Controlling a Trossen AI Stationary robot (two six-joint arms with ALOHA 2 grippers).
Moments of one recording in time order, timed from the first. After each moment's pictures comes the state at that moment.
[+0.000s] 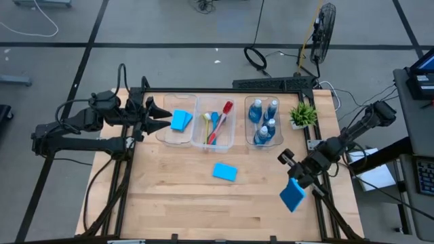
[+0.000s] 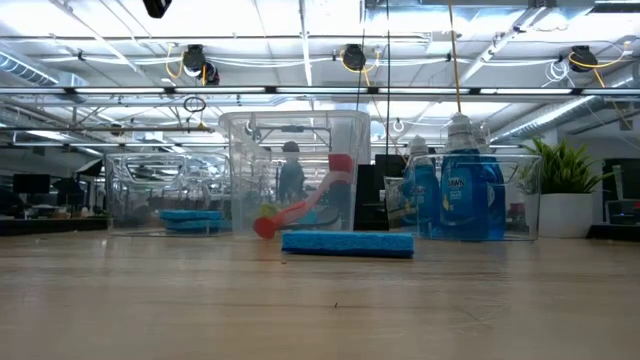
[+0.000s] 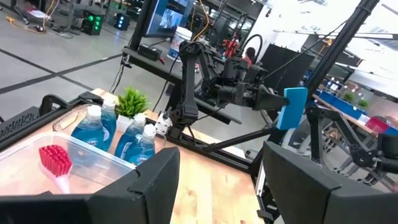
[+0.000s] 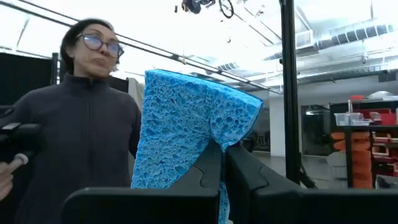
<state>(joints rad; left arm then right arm) 0.21 0.67 0.86 -0.21 0.24 -0.43 0.58 0.87 0.41 0.95 -0.13 0.09</state>
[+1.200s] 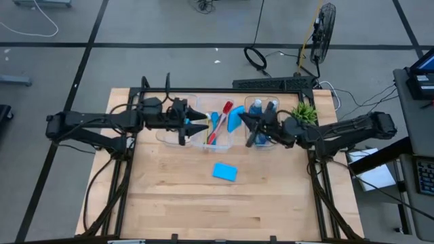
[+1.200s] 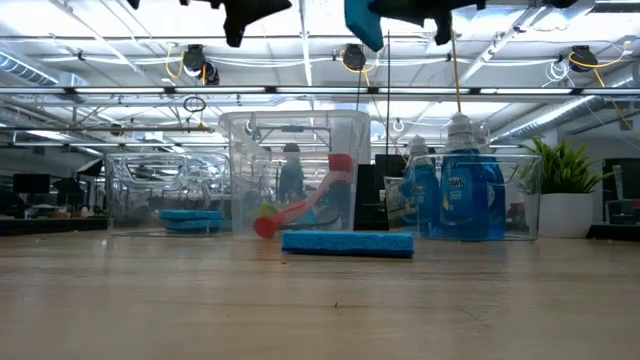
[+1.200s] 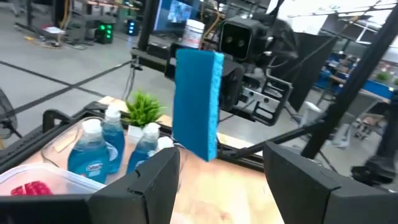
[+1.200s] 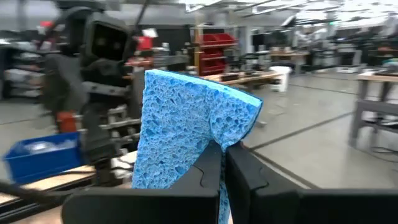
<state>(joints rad) 0.13 1.14 0.86 0.23 0.12 -0.31 0.08 1.18 0.75 0.51 0.57 0.06</state>
